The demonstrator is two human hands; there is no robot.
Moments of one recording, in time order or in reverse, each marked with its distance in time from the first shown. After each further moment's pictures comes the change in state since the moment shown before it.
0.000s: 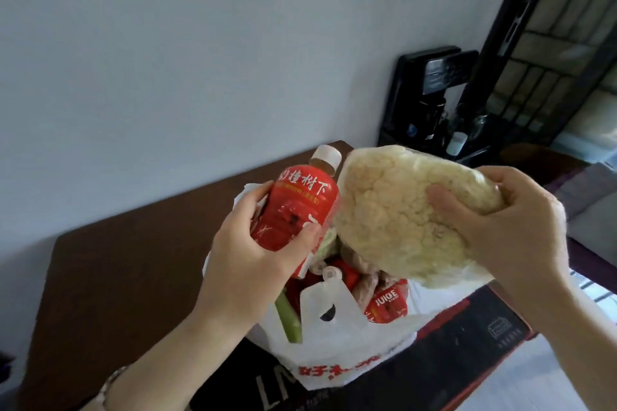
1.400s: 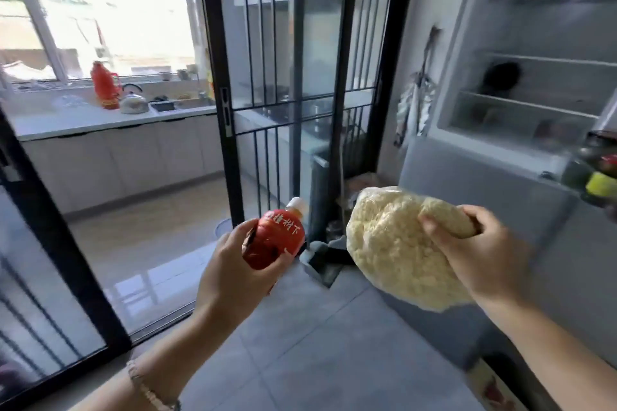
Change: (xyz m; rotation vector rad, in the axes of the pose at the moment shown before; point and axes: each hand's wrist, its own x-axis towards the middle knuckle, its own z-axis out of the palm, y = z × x) left_hand -0.531 0.284 0.662 -0.125 -1.370 0.739; right_hand -0.426 0.229 -0.744 -0.607 1.423 0.715
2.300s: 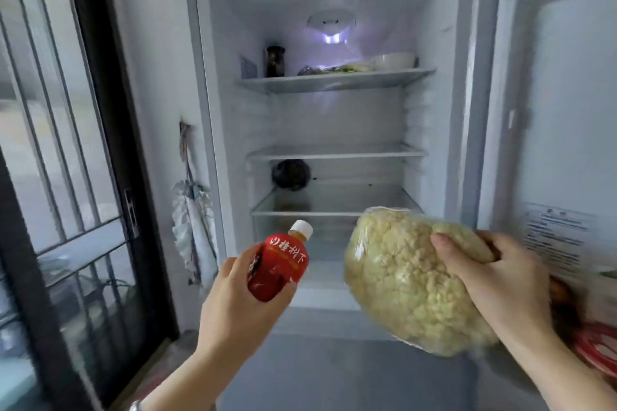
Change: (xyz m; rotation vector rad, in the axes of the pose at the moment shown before) left_hand 0.473 0.265 0.532 -0.293 -0.441 0.596; right_hand 0.486 0.208 -0.088 -0.262 0.812 0.121
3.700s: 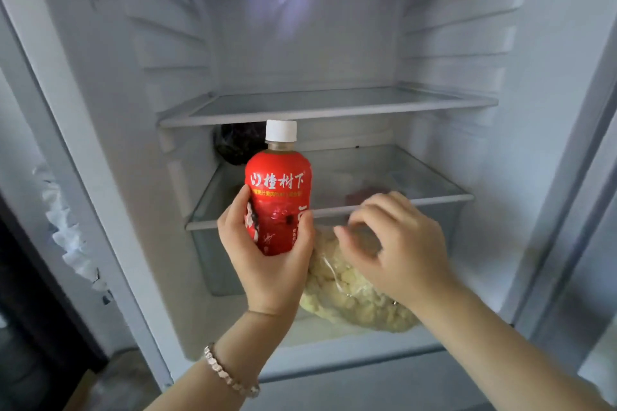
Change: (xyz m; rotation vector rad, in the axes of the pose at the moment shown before) left_hand 0.213 -0.076 0.189 -0.662 0.338 0.237; right_hand 0.122 0.069 0.252 -0.516 0.033 -0.754
